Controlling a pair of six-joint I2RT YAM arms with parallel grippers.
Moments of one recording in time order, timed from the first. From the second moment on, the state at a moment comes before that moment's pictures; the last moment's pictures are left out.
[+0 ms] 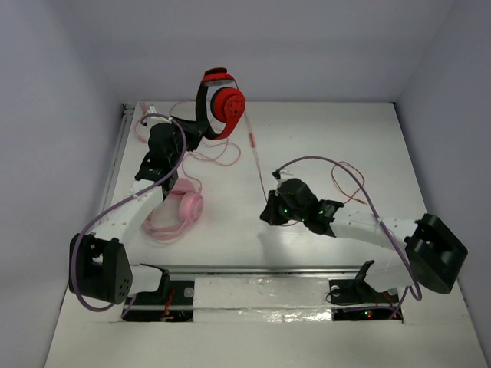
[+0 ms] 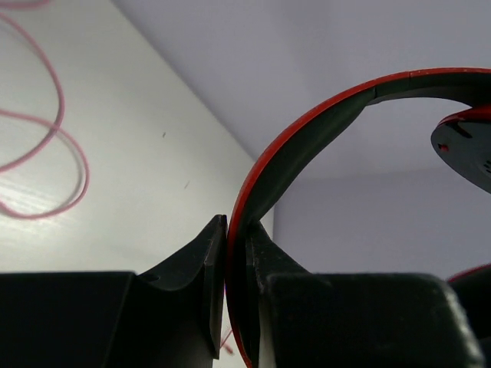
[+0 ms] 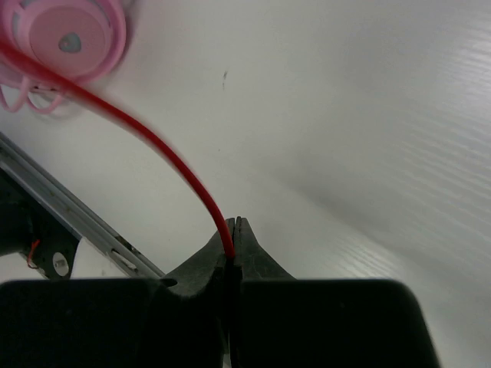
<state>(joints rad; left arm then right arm) -0.26 1.30 0.93 0.19 0.04 -1.18 0.83 1.32 0.71 -0.01 -0.02 0.65</state>
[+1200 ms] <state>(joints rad) -0.69 1.41 0.94 -0.10 -0.33 -0.40 1.20 1.20 1.25 -0.76 0.32 0.45</state>
